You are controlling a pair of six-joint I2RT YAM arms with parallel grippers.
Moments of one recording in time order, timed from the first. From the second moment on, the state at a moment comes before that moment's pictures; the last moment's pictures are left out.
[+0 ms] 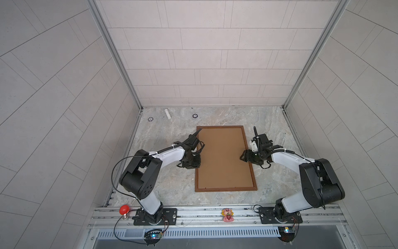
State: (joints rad) left arm -0.51 1.65 0.90 -0.61 0.25 -0.56; right arm 0.21 1.47 0.72 -0.41 -0.28 0.45
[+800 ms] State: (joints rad) left arm -0.44 1.51 1.02 -0.75 0.28 -0.47; right arm 0.17 1.77 1.27 -0.68 -0.25 0.32
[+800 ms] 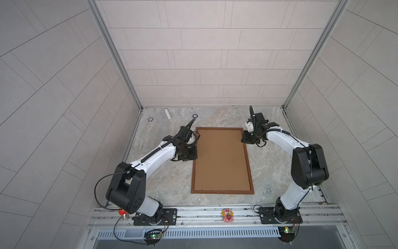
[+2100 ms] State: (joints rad) left arm -0.37 1.66 1.06 -0.73 0.44 -0.46; right arm 0.11 2.04 1.50 -0.76 -0.20 0.29
